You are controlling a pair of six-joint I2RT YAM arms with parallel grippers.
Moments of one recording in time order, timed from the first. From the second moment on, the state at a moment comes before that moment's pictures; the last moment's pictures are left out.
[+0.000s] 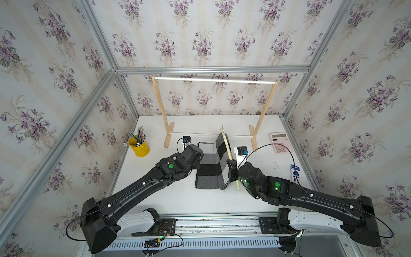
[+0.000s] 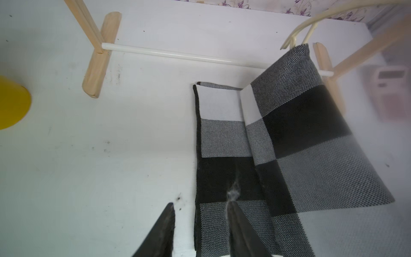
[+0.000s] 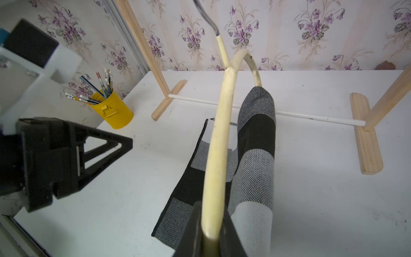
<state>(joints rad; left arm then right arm) -0.83 1.17 0.99 -0.67 -0.37 -0.70 1.16 1.02 0.81 -0.27 0.60 0.54</state>
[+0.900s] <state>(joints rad) -0.73 1.27 0.47 0.40 0.15 -0.95 1.08 1.04 0.91 -0.16 0.49 0.44</state>
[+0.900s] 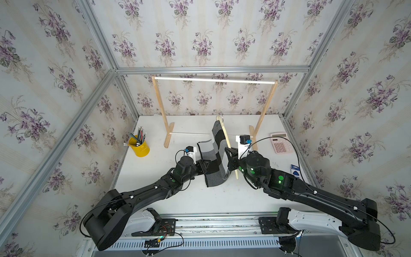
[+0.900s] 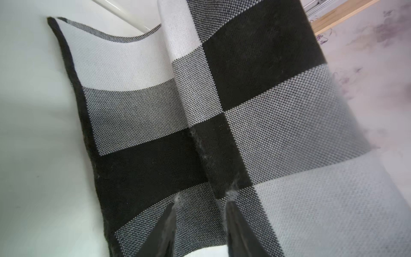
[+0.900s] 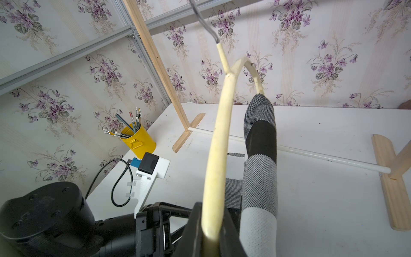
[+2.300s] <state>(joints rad) -0.70 1.85 0.47 1.30 0.28 -1.20 1.08 1.09 0.96 -0.14 0.46 0.44</state>
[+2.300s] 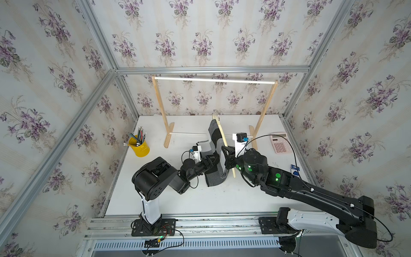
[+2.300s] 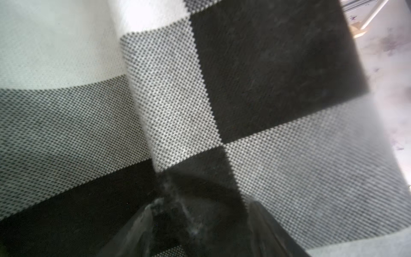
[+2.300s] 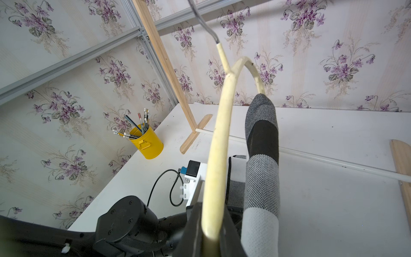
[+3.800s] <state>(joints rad) -0.78 1.87 0.52 1.31 0.12 -1.19 1.08 1.05 0.92 -0.17 0.51 0.48</state>
